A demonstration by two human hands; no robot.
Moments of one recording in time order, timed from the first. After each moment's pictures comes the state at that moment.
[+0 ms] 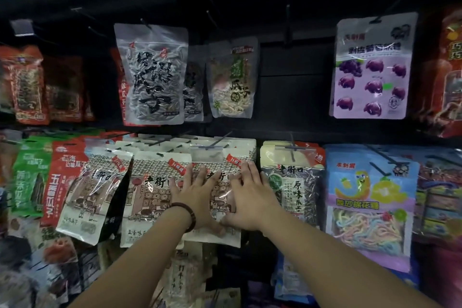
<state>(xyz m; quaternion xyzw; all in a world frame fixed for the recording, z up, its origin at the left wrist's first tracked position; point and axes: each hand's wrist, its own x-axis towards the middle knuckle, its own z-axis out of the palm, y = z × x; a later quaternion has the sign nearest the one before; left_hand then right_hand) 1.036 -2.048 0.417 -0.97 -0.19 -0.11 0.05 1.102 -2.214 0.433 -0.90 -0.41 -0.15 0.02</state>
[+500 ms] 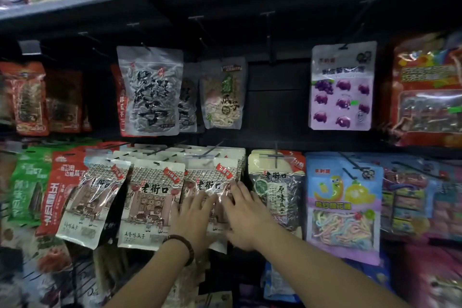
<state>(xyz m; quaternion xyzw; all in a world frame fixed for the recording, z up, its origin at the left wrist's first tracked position) 0.987 -2.099 0.397 -0.97 -0.16 -0.20 0.03 1.056 -2.256 0.433 -0.89 -0.44 -0.14 -0.01</state>
